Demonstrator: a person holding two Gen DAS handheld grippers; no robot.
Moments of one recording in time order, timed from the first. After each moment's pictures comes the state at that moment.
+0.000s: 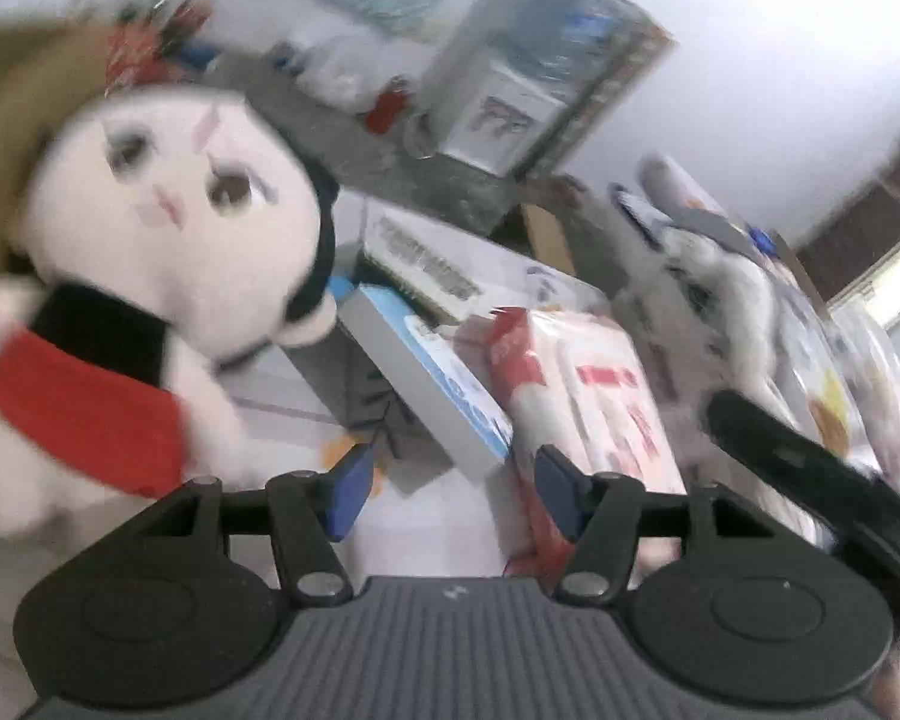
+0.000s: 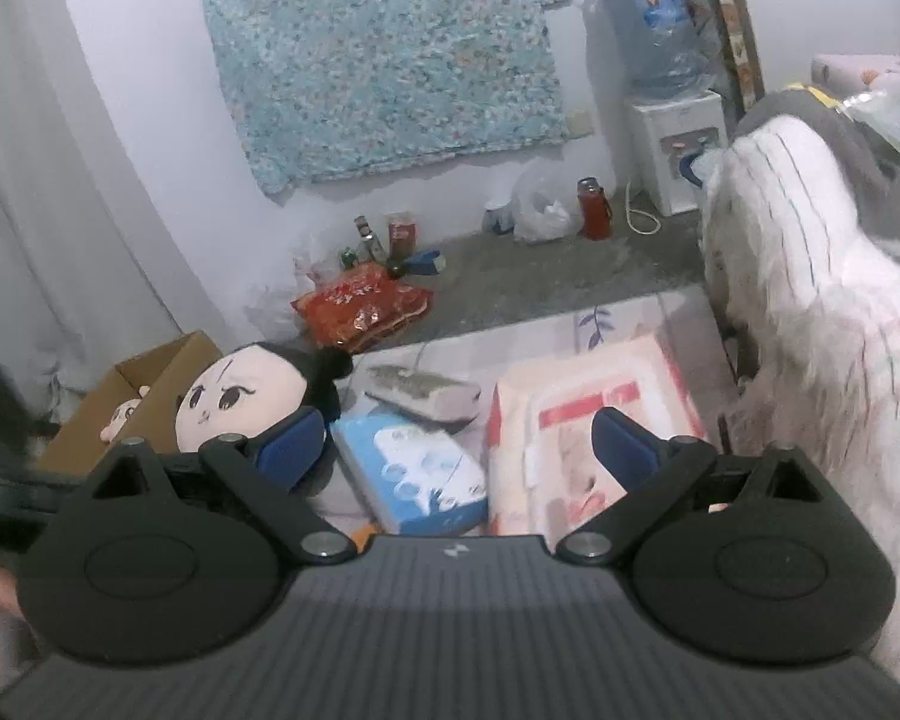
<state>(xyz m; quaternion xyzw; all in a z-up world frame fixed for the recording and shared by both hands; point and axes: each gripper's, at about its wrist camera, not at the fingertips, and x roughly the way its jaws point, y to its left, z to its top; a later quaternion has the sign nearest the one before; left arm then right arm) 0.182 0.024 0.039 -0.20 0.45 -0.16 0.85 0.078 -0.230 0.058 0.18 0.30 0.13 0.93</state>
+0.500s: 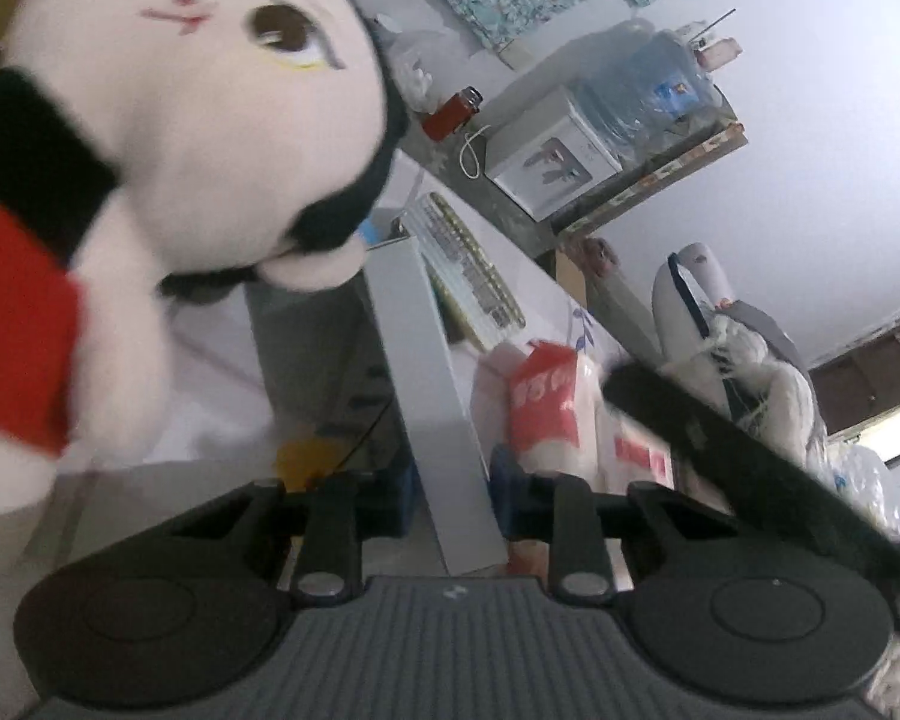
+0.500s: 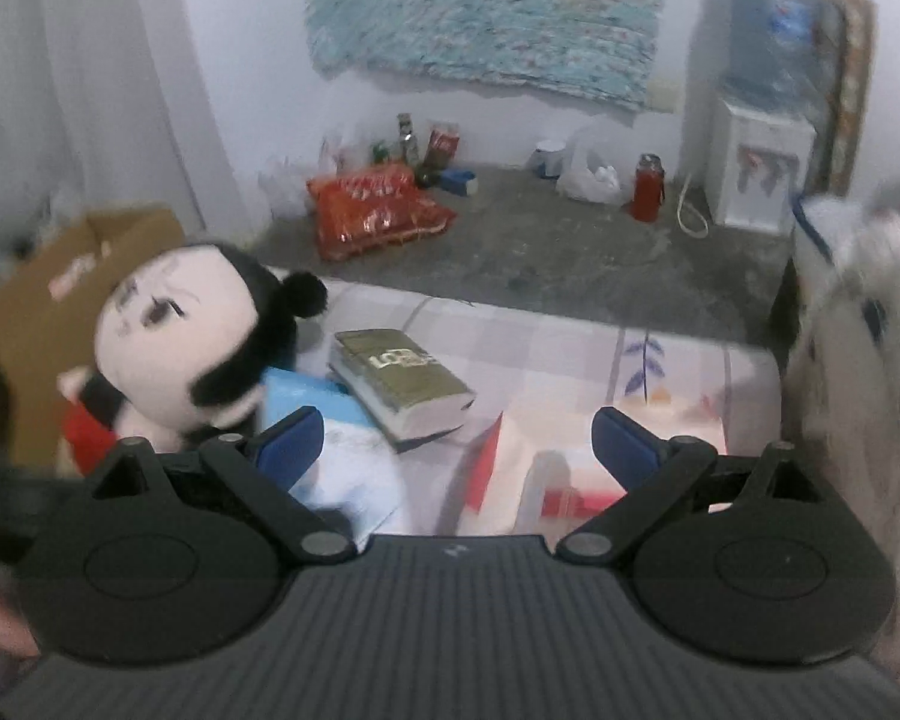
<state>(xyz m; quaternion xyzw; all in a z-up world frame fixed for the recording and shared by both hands) 0.204 0.017 -0.023 -0.34 0.44 -0.11 0.82 0.174 -0.183 0.037 0.01 0.36 0.19 0.92</state>
